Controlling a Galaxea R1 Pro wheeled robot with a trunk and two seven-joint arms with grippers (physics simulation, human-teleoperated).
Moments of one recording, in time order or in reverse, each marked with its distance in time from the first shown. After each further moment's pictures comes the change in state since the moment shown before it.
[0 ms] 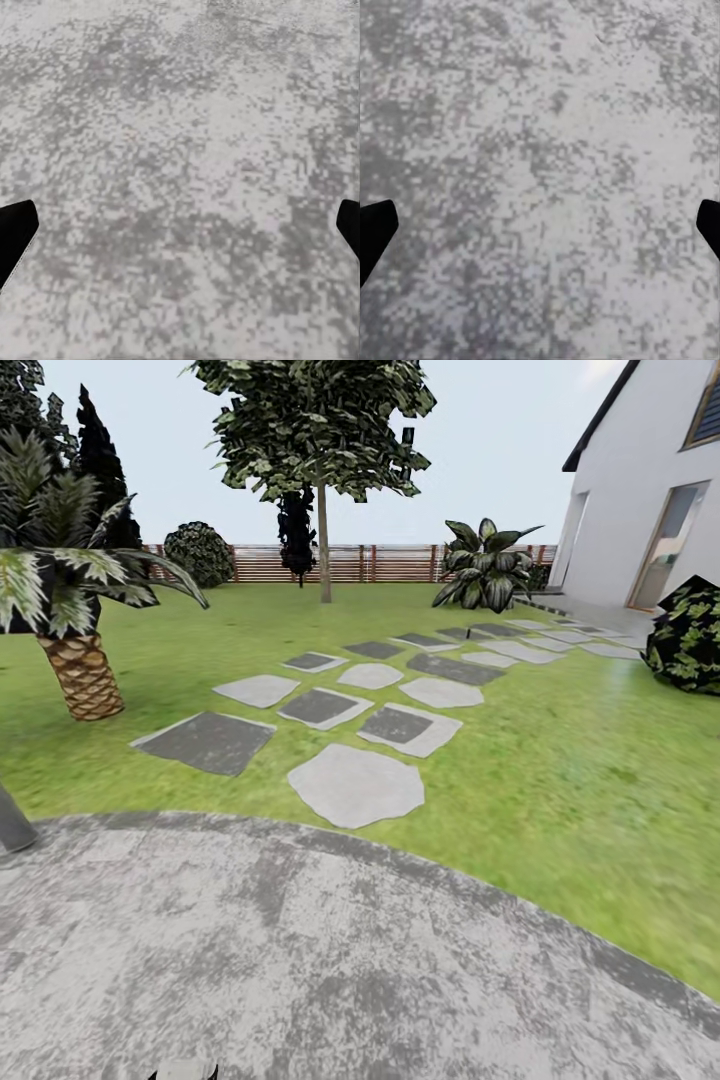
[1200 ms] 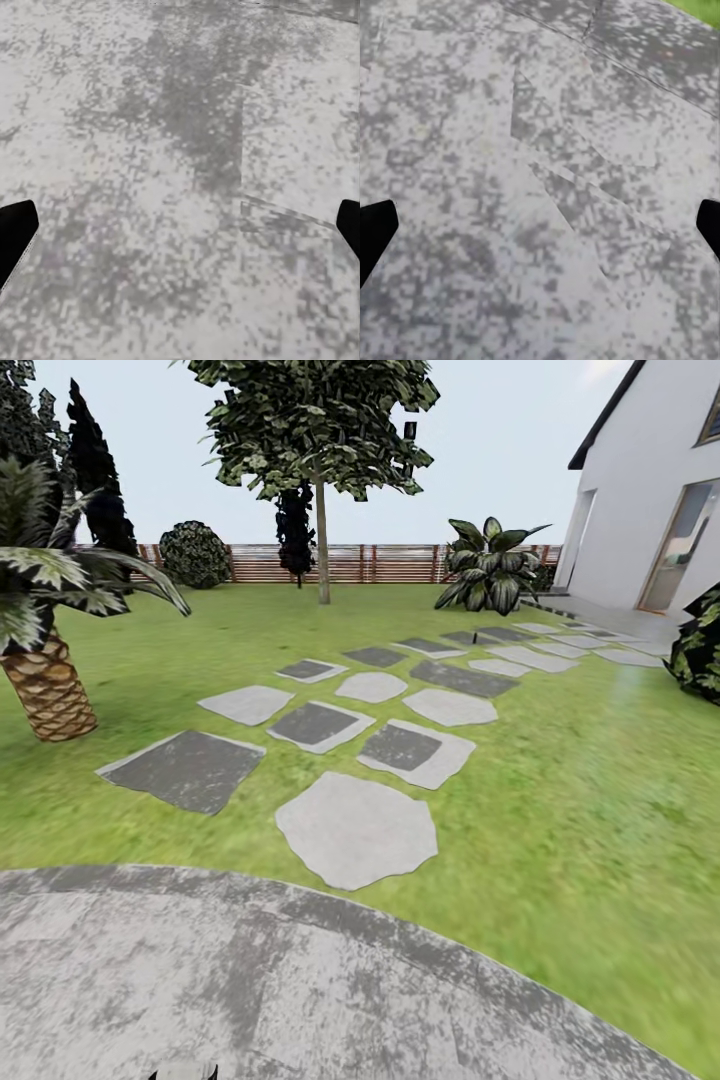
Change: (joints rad) left arm 0.000 0.000 0.000 0.000 0.000 0.000 0.000; right arm 0.000 0.001 0.001 0.000 0.000 0.000 0.000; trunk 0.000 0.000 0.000
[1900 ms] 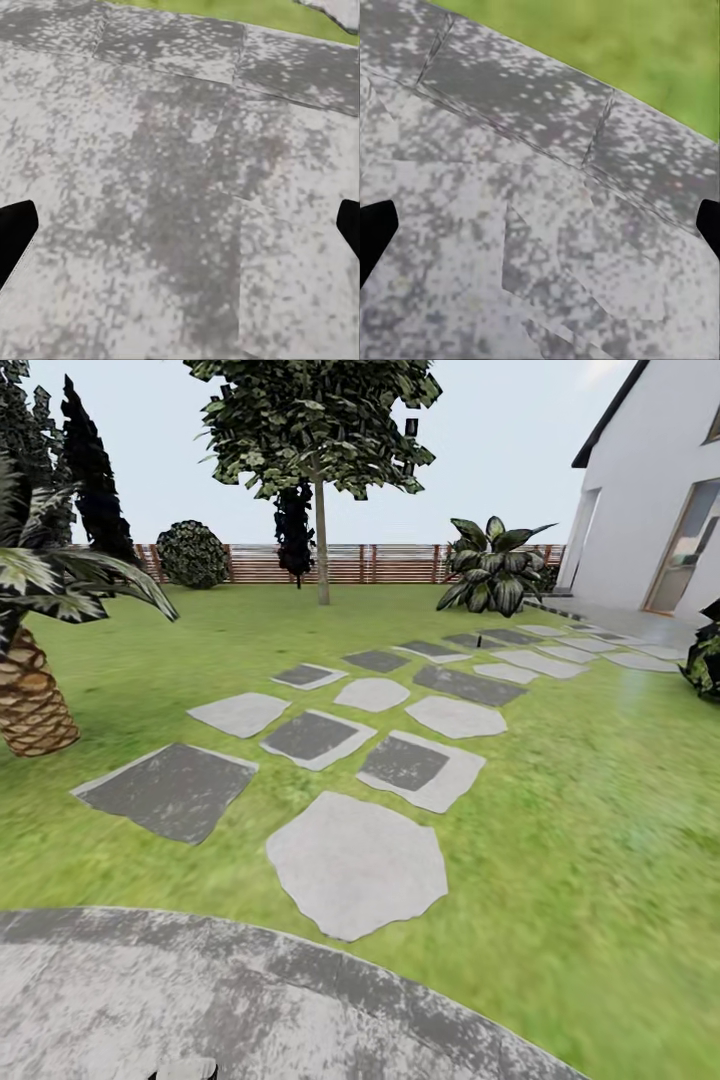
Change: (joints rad) left arm 0.000 0.000 0.000 0.000 0.000 0.000 0.000; right arm 0.000 0.001 -0.001 -0.001 -0.001 0.000 0.000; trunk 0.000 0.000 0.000
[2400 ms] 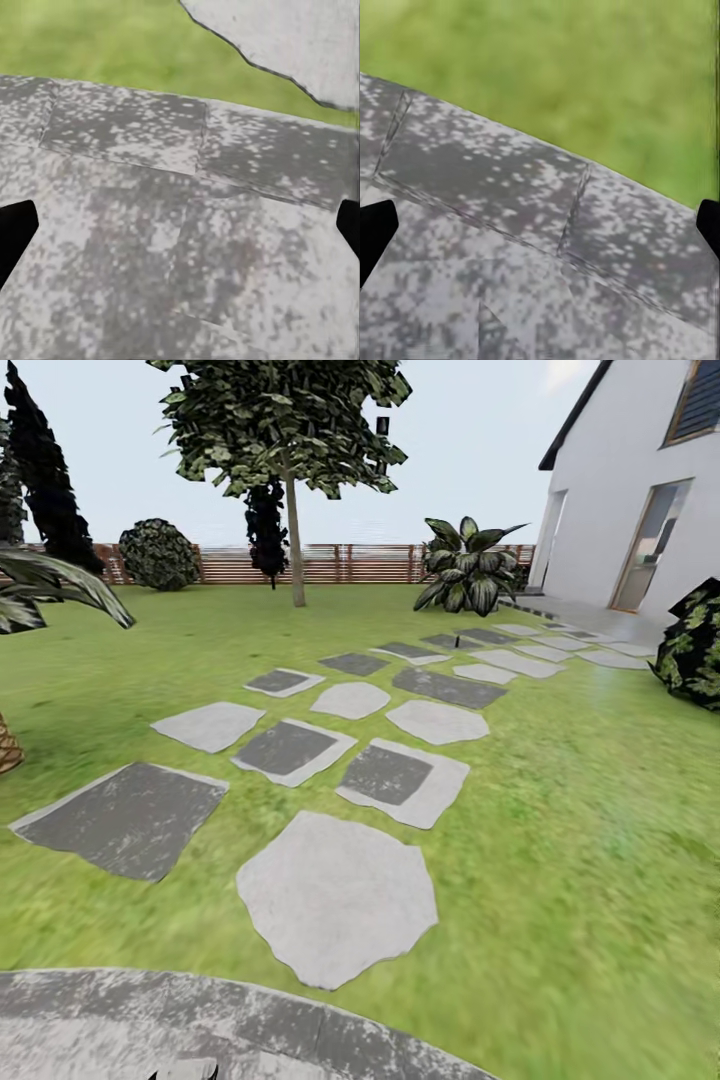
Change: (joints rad) left arm 0.000 0.000 0.000 0.001 0.001 0.000 0.000; right arm 0.000 0.001 0.001 0.001 0.000 0.000 0.000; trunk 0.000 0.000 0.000
